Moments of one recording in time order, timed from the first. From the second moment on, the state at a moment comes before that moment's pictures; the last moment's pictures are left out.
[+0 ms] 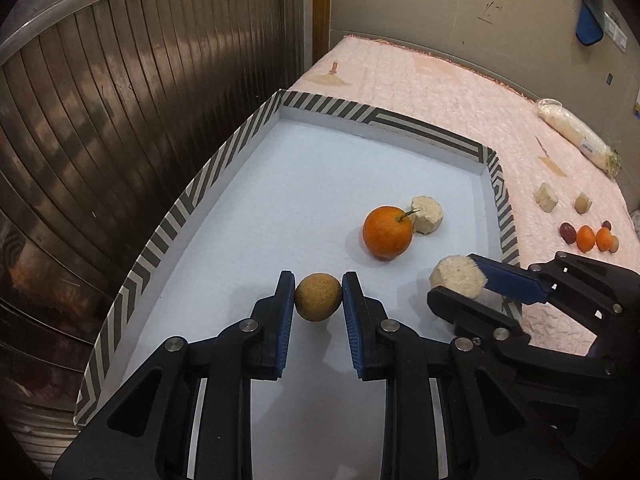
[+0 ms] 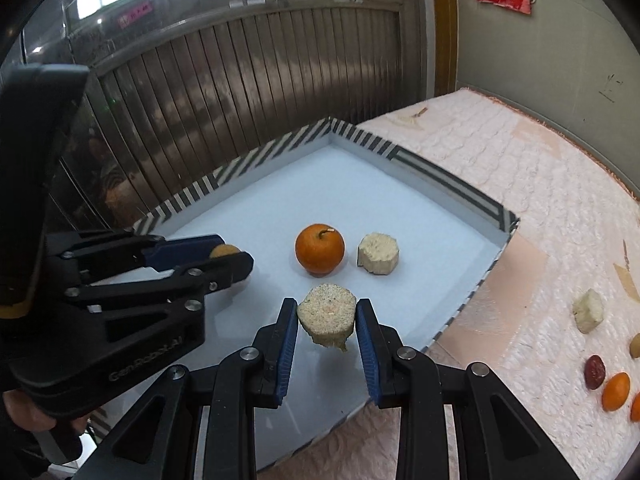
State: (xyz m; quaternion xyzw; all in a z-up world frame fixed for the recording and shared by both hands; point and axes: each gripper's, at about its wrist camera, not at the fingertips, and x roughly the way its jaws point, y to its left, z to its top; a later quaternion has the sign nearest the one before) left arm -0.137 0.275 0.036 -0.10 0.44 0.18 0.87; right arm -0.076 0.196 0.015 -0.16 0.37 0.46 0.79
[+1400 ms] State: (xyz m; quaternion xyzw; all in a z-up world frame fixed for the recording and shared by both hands) left arm -0.107 0.188 0.077 -0.11 0.42 0.11 0.89; right arm -0.072 0.063 0.059 -0.07 0.33 0.39 0.86
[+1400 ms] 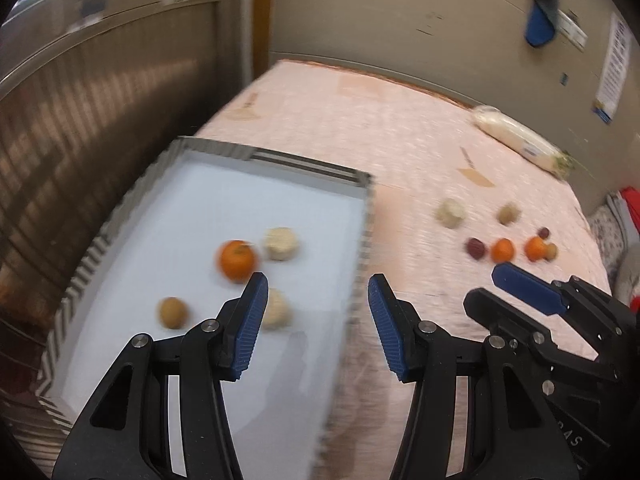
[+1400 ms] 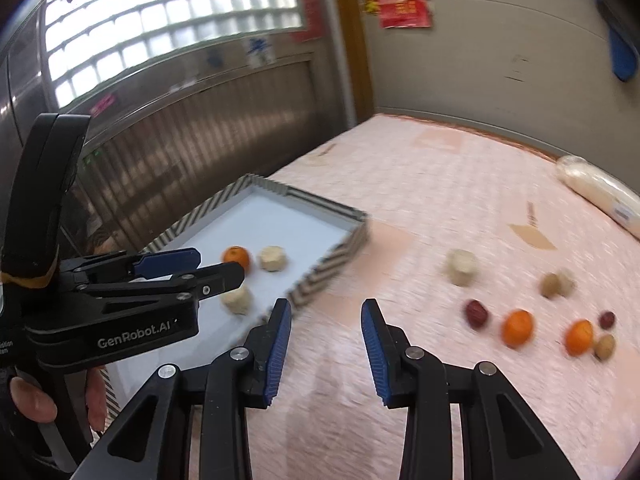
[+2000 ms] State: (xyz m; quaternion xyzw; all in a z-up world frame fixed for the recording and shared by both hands) left arm -0.048 0.092 0.058 -0.08 0.45 0.00 0.89; right arm -0.038 -0.066 0.034 -0.02 0.37 0.28 0.89
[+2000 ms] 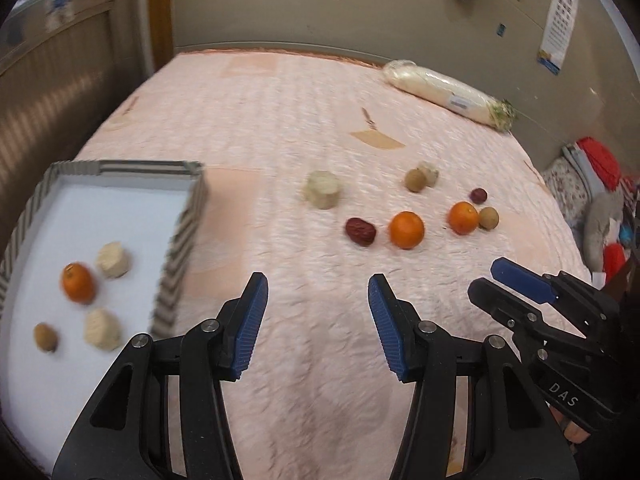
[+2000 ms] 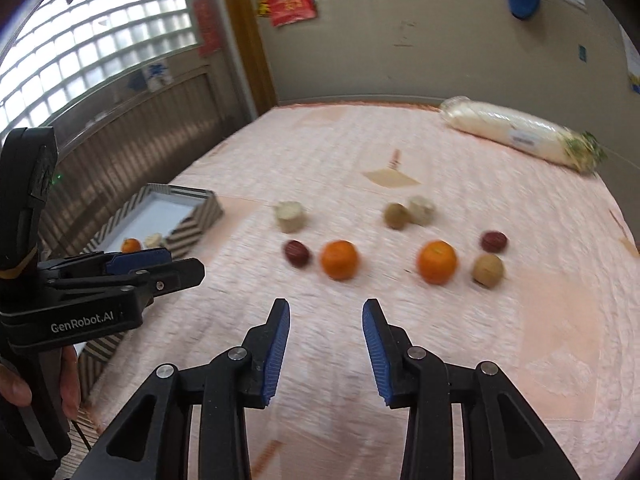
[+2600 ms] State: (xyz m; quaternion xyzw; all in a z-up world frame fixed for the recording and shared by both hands) left arm 0.025 0.063 0.018 -0.03 0.48 -0.03 0.87; right arm -0.019 -0.085 0.019 0.00 0.38 0.29 0.88
